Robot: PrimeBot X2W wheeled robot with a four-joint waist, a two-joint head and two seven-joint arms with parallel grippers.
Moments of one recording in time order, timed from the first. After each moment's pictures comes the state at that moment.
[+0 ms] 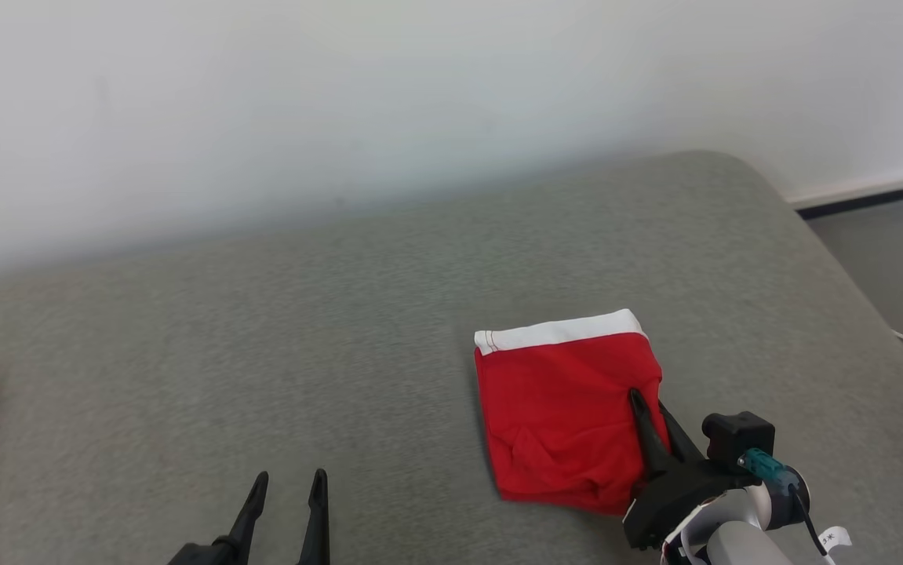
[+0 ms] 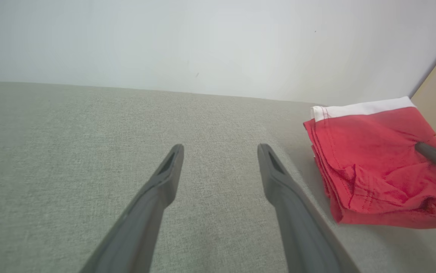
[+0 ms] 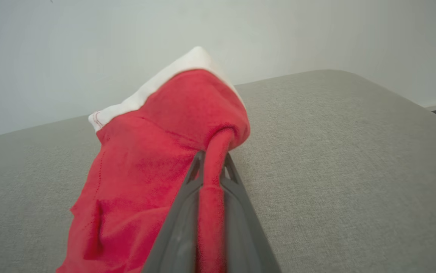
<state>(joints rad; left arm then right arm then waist) -0.01 0.05 -0.18 0.30 -0.32 -0.07 -0.26 -0.35 -0.07 0.12 0.72 0.21 0.13 -0.26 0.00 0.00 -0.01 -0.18</state>
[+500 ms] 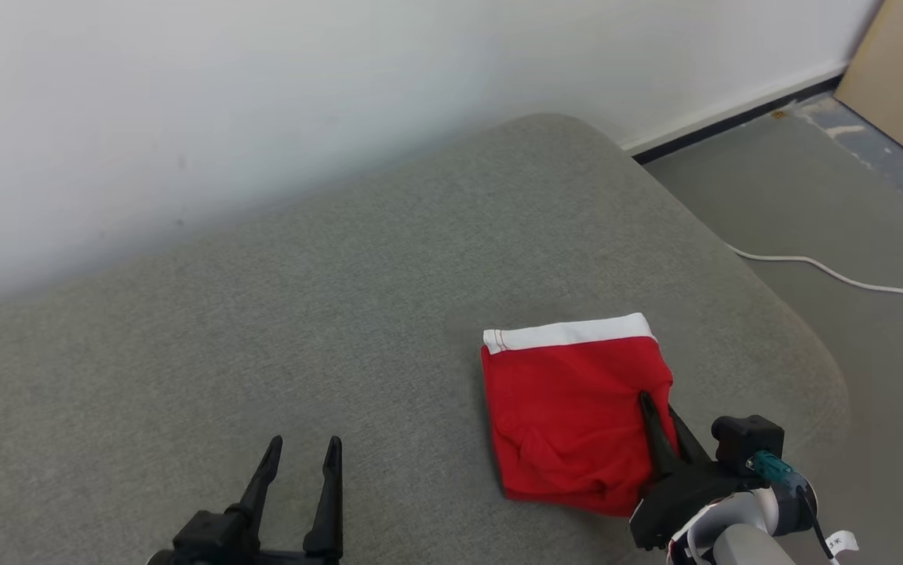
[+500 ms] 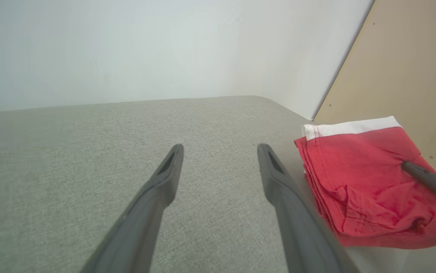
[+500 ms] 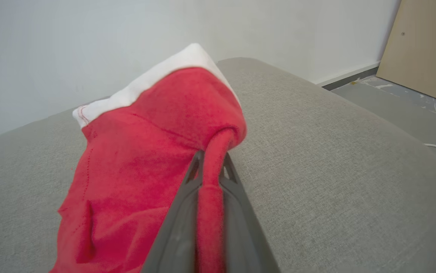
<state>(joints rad) -0.08 0.05 -0.20 0.30 -0.30 -0.08 -0.26 -0.34 -0.06 0.07 0.74 0.20 0.13 -0.26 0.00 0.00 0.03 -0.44</state>
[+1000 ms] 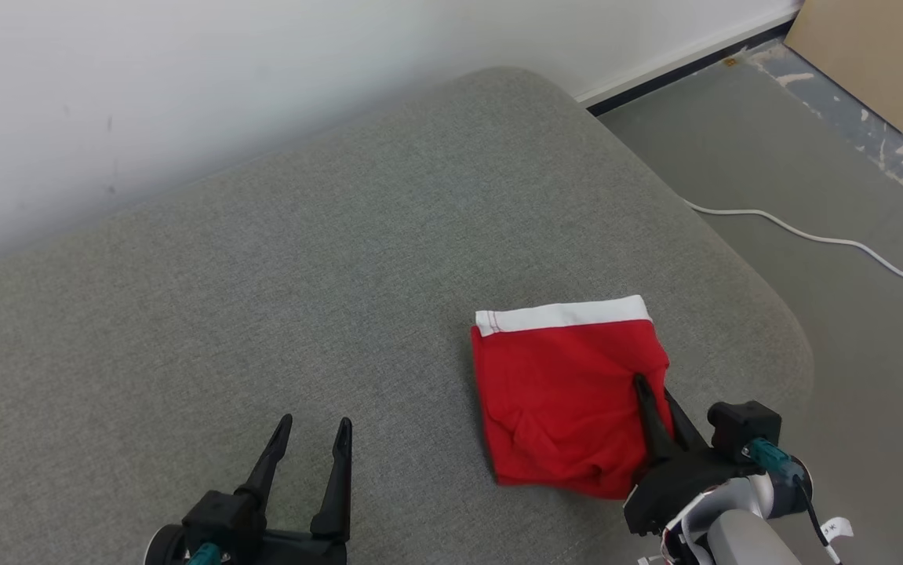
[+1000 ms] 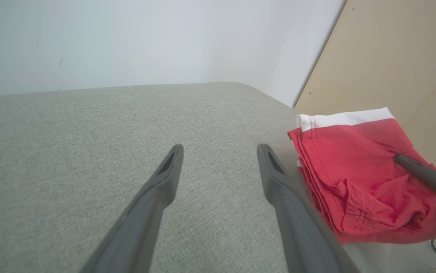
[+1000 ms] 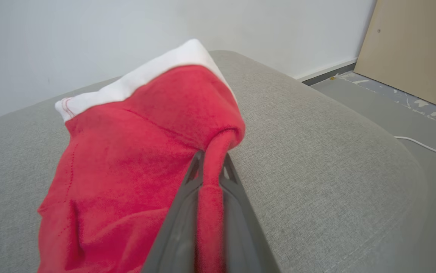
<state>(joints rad) -0.13 0.05 -0.22 0.30 -0.28 -0.10 -0.26 -0.35 -0.05 0.06 0.71 0.20 0.13 -0.26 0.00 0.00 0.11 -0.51</state>
